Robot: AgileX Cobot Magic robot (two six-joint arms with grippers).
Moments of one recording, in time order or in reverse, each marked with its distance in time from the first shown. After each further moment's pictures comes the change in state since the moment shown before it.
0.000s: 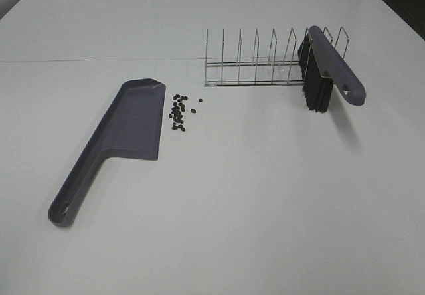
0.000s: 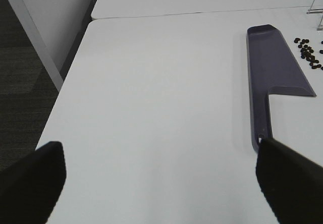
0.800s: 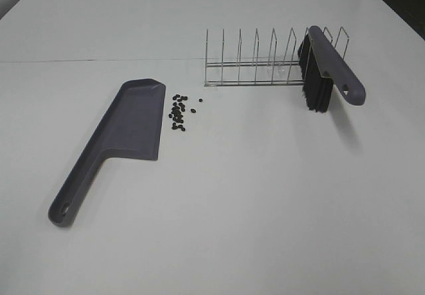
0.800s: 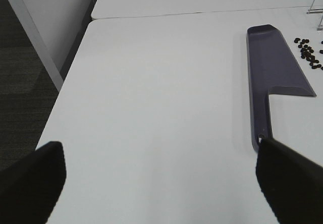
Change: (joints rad) left arm 0.000 0.000 0.000 0.000 0.000 0.000; right arm 0.000 0.000 0.000 0.000 0.000 0.000
